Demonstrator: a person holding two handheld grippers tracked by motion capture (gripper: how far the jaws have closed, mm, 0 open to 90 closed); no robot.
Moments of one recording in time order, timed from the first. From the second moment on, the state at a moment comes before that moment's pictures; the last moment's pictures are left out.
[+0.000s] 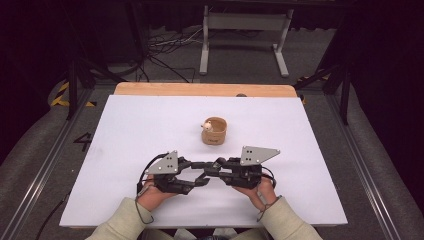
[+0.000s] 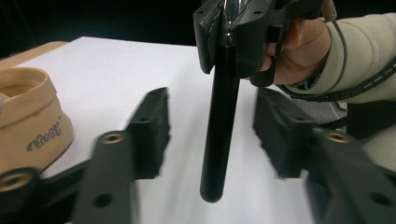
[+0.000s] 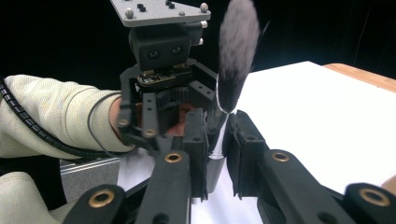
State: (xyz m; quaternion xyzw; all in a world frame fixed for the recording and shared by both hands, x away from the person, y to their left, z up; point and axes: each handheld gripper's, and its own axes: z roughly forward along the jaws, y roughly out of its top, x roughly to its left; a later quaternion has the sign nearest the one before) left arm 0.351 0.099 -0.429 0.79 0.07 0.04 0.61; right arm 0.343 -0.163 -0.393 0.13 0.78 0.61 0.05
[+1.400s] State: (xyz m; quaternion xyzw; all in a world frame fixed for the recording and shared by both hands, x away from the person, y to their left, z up) left arm 0.363 0.164 -0.431 0.75 0.19 0.11 0.62; right arm 0.388 -0.176 -0.339 0.19 0.78 0.58 0.14
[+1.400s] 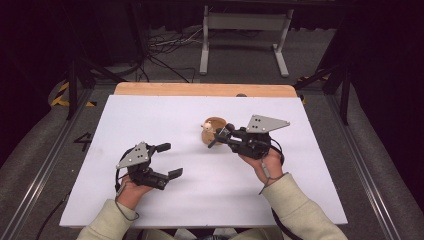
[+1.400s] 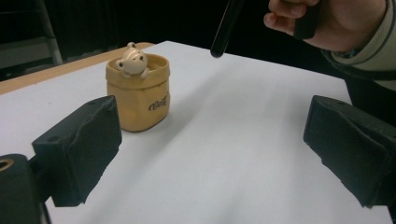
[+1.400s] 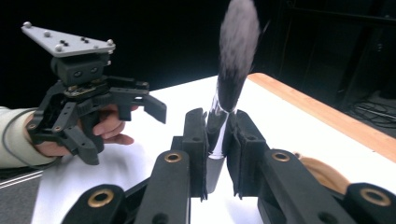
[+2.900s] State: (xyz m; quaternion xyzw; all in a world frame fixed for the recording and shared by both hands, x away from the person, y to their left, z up) left arm 0.357 0.180 -0.431 0.76 0.25 0.14 0.59; right arm 0.448 -0.181 -0.335 0.31 0.74 0.55 0.22
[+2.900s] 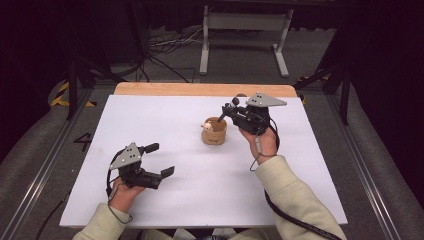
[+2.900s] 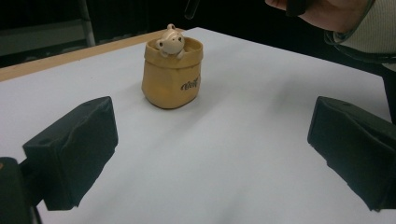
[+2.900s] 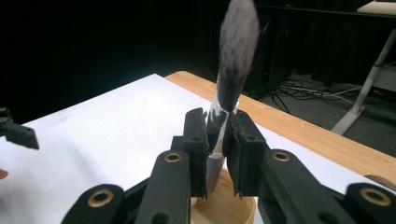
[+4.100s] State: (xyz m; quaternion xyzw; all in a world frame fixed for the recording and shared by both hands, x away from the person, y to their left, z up) left arm 0.358 0.177 -0.433 0.77 0.24 0.12 0.58; right arm 0.478 -0.158 -0.377 0.33 0.77 0.51 0.21
